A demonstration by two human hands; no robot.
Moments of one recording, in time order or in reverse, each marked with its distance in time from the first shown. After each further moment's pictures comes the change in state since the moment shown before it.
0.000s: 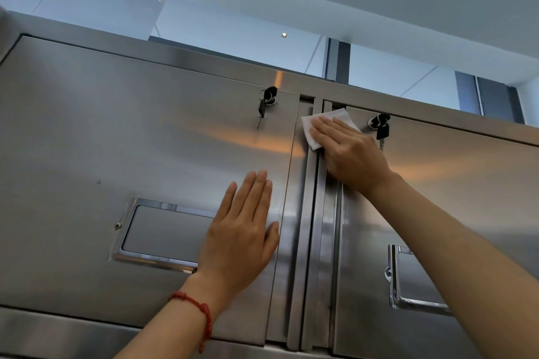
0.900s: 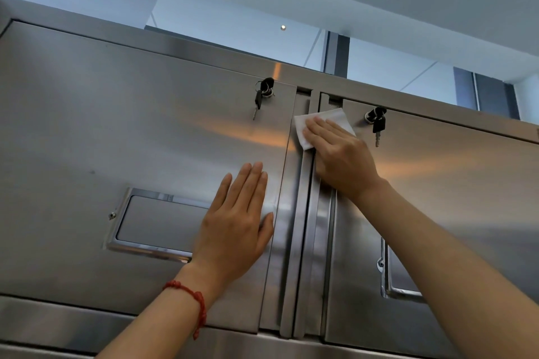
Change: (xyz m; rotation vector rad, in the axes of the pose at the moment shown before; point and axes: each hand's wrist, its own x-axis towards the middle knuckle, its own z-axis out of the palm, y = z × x) left_hand 0.001 0.000 0.000 0.012 -0.008 0.000; right_hand -0.006 -0.021 0.002 0.058 0.008 0.108
